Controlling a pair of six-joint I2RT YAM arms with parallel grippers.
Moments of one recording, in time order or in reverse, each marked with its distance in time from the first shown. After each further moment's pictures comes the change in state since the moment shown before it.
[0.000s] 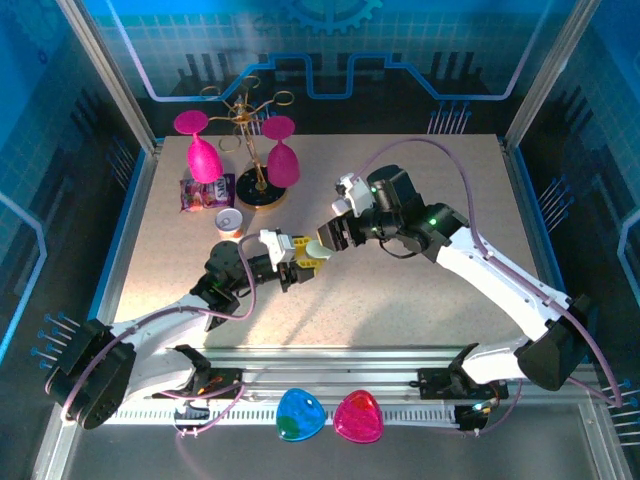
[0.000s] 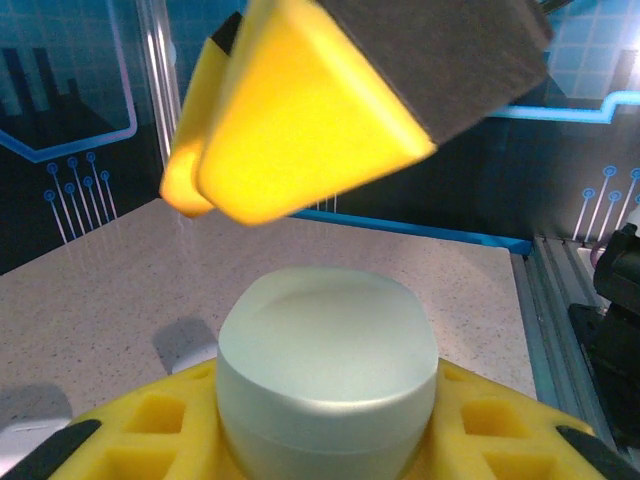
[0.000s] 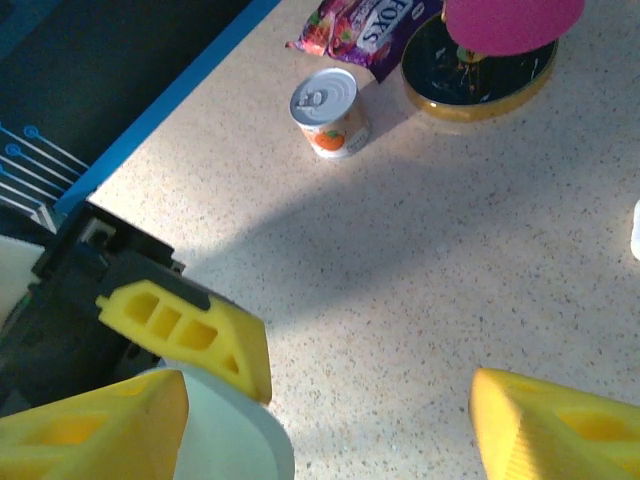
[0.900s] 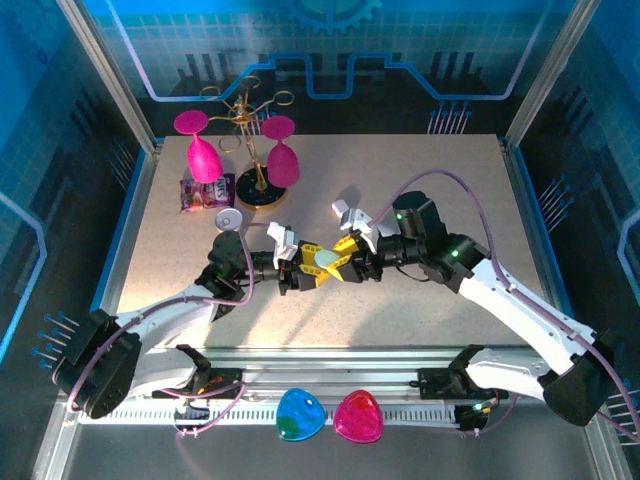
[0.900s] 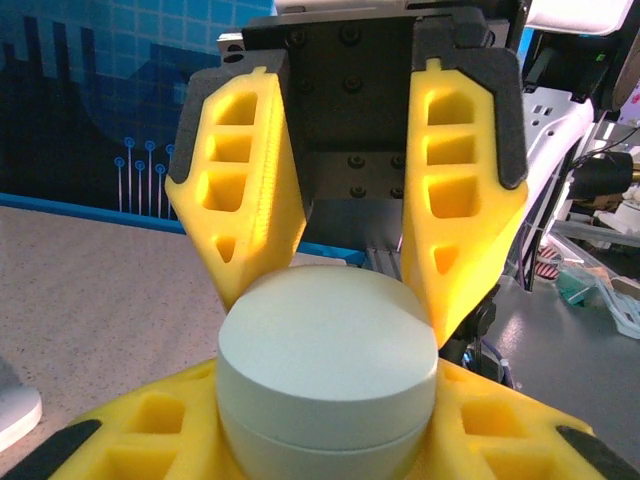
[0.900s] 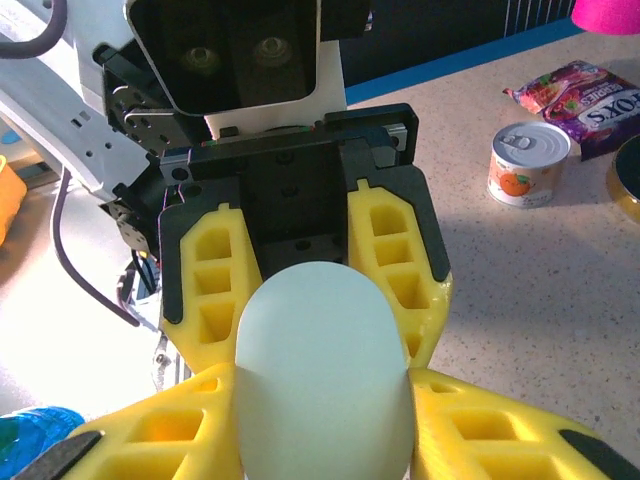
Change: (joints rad) left arm 0.002 0.067 0.090 0.031 0.340 -0.213; right arm -0.026 -0.225 -0.286 0.179 -0.399 -0.367
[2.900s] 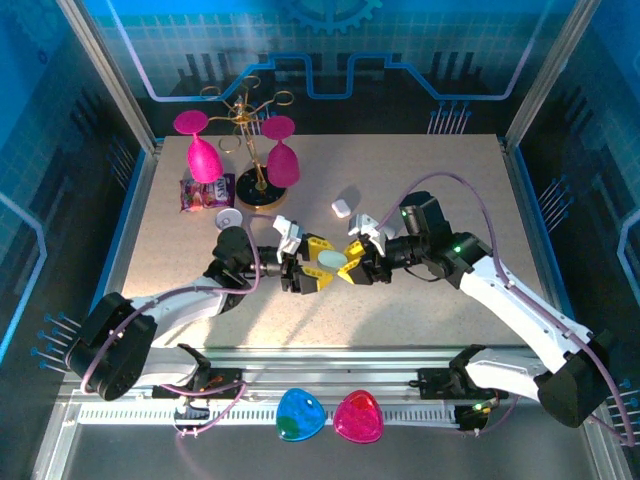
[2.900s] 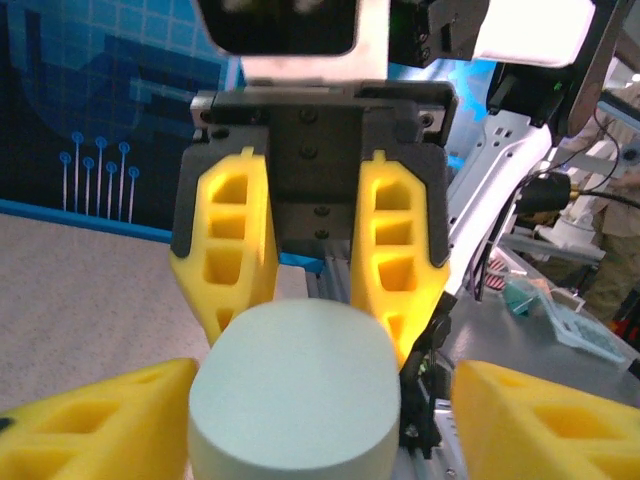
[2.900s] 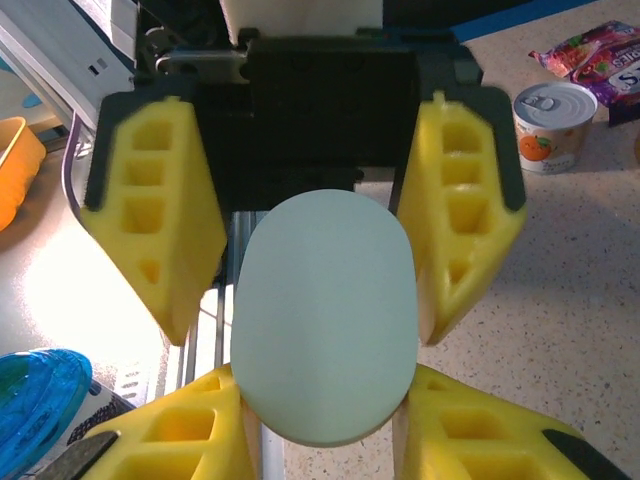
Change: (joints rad) left arm 0.008 0.107 0.039 0.148 0.088 -0.145; right arm -0.093 0.011 -0.038 -0.080 -0.110 -0.129
